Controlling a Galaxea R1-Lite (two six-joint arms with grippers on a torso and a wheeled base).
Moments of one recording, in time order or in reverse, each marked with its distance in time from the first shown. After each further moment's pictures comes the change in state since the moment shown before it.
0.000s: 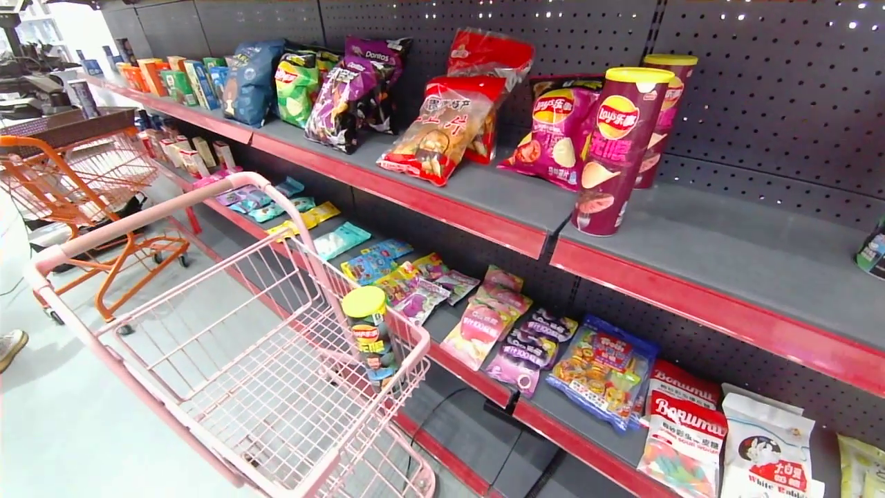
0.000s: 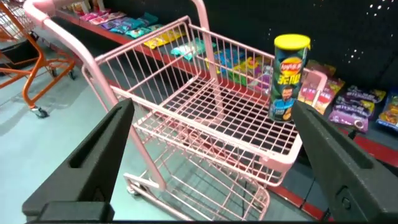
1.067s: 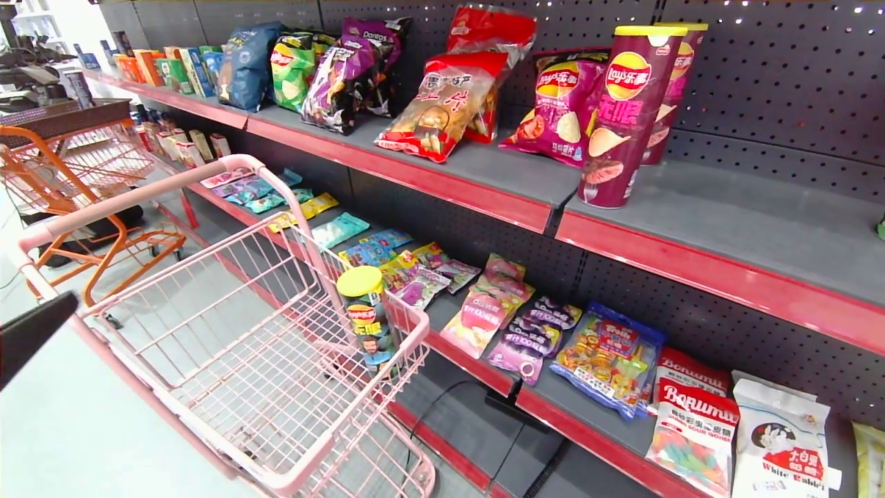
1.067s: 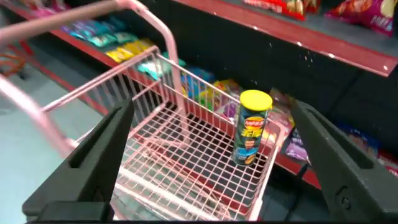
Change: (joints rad) left arm -0.049 0.799 -0.467 -0.283 -0.072 -0.134; right arm 0.000 0.000 0.000 0.000 0.000 -0.006
